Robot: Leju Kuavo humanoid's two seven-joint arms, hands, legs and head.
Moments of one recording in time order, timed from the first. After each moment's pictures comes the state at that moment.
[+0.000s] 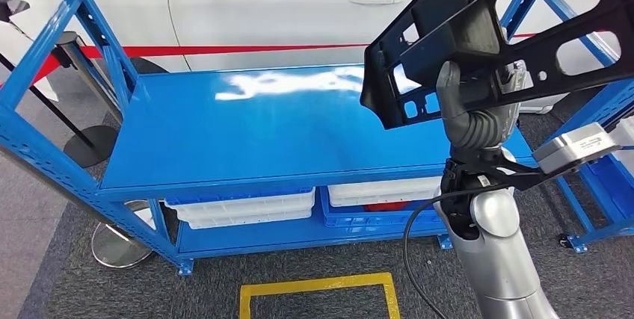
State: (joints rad) left arm -0.12 -0.26 1.40 -0.20 -0.92 0.69 -0.29; right arm -0.41 -0.18 0.27 -1.83 -0.20 -0.27 -0.52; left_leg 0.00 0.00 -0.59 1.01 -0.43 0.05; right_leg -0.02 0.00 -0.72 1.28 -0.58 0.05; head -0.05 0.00
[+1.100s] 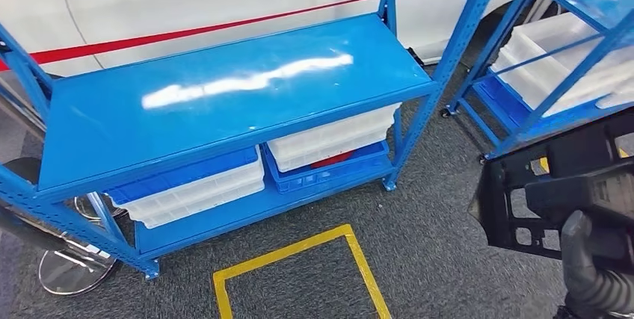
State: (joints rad) left arm -0.12 -0.26 1.44 -0.20 -0.85 0.66 -0.30; right arm 0.38 -0.04 -0.33 -2.21 -0.17 -0.06 -0.64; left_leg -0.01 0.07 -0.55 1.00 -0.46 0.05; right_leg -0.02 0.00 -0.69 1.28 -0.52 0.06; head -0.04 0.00
